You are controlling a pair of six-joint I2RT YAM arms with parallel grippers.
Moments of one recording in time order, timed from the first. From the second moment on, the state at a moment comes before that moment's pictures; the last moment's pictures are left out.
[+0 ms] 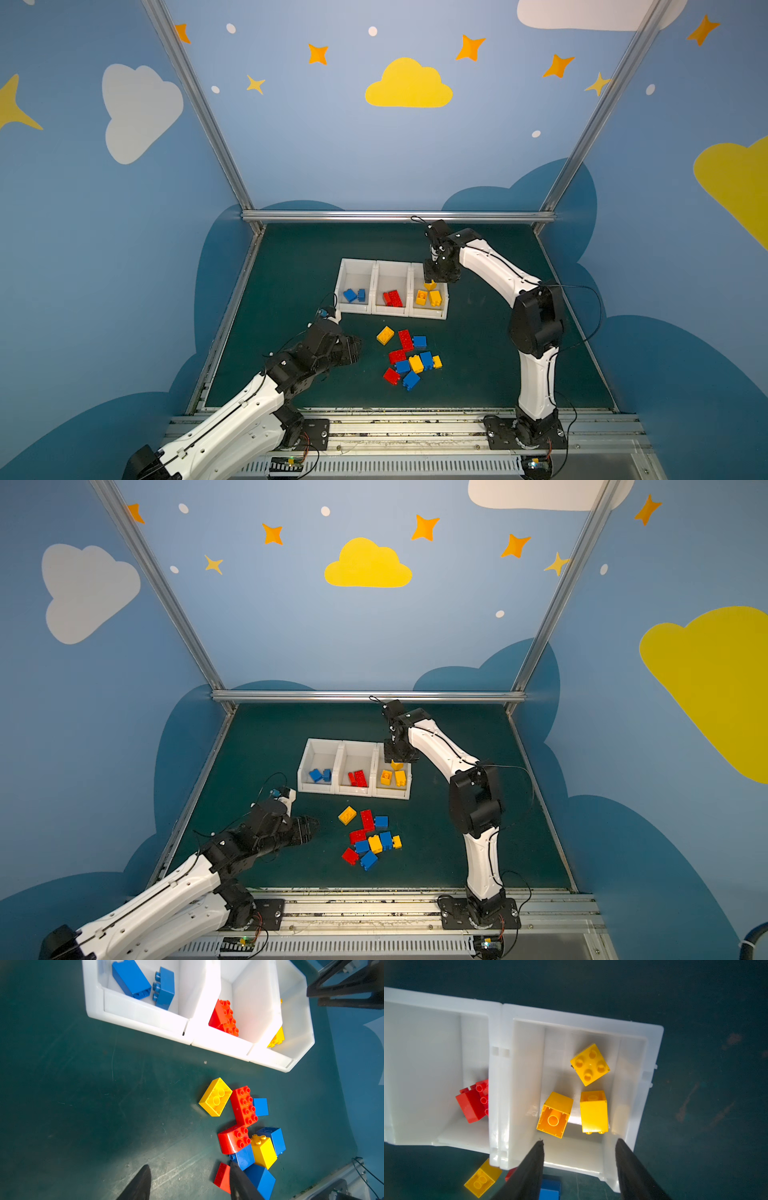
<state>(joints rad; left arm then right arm) -0.65 0.78 0.47 -0.49 -0.01 -0.73 0.54 2.03 1.83 -1.08 0.03 0.42</state>
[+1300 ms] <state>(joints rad) -0.84 1.71 1.03 -0.44 0.14 -0.67 0.54 1.05 0.87 -0.97 -0.01 0.63</state>
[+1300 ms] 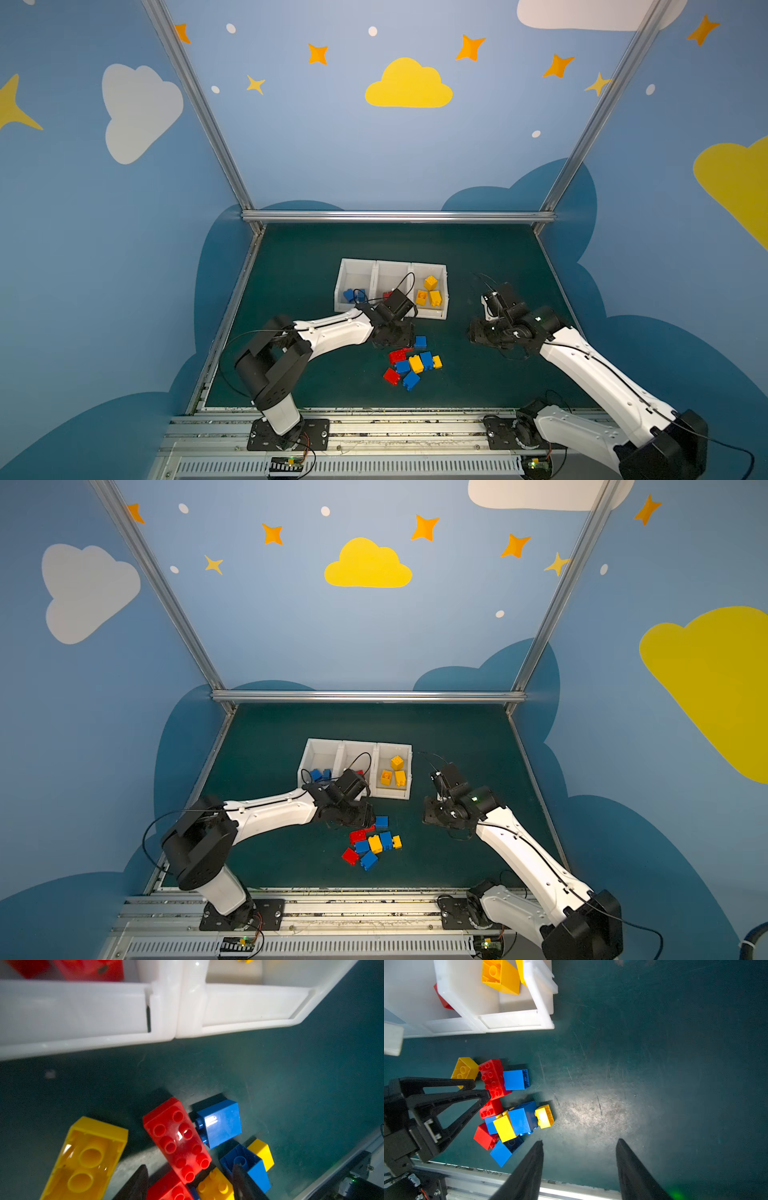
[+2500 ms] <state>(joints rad) -0.85 1.85 1.17 -0.65 0.03 -0.49 0.54 0.75 0.69 -0.87 0.06 0.71</state>
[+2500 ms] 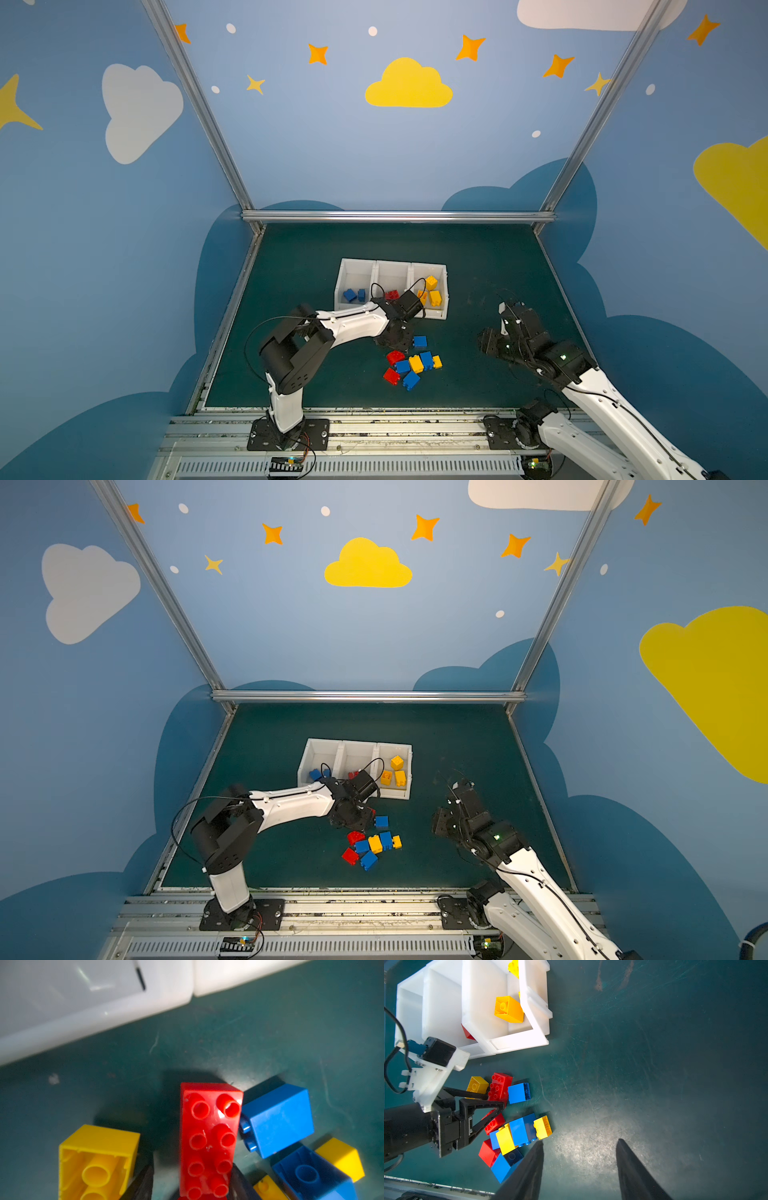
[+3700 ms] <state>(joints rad) -0.85 1.83 1.16 -0.61 0.03 -0.48 0.54 0.67 0.69 -0.93 0.07 0.73</state>
